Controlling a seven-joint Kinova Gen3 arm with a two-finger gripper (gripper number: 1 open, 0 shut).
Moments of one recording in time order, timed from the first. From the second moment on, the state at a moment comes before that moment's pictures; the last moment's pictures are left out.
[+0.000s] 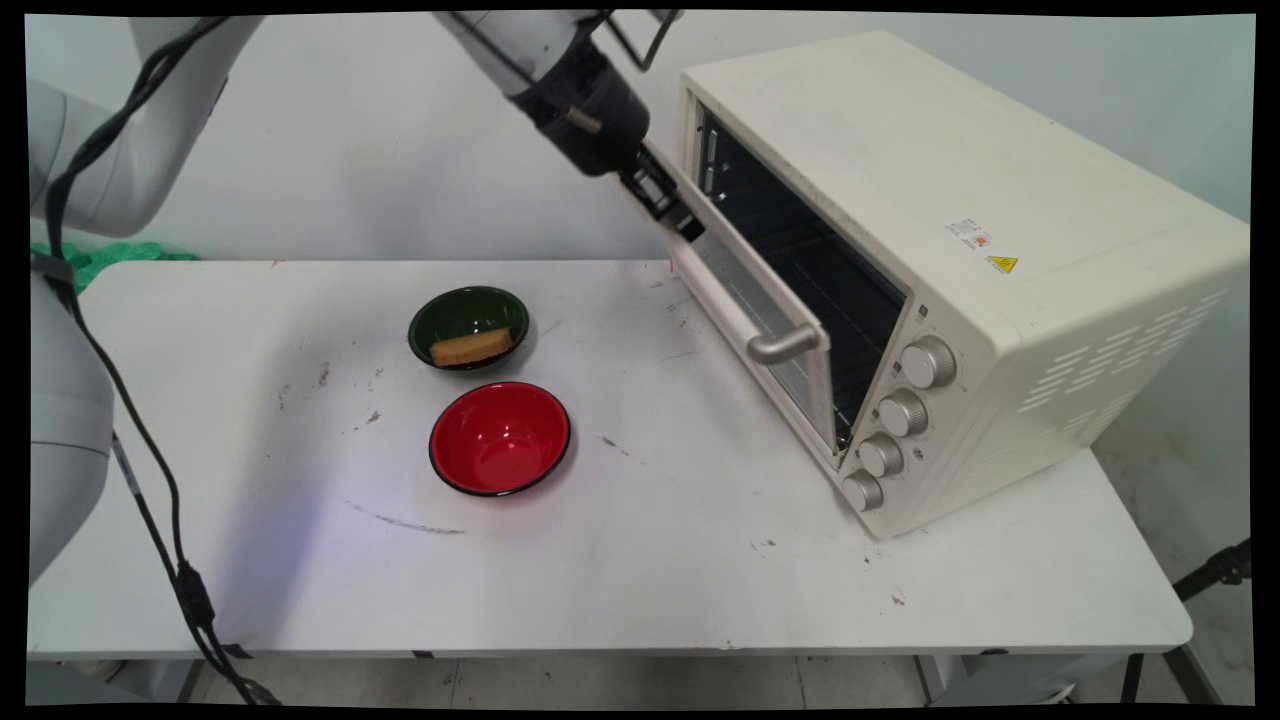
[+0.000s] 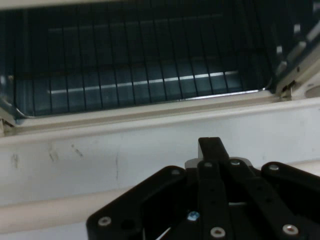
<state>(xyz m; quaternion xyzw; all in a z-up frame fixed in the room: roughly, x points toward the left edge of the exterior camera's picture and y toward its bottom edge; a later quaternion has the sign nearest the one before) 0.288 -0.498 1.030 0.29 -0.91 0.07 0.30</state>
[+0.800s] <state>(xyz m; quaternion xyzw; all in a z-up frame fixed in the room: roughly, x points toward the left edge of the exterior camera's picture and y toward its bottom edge) 0.329 -0.460 0.986 0.29 -0.90 0.09 0.30</state>
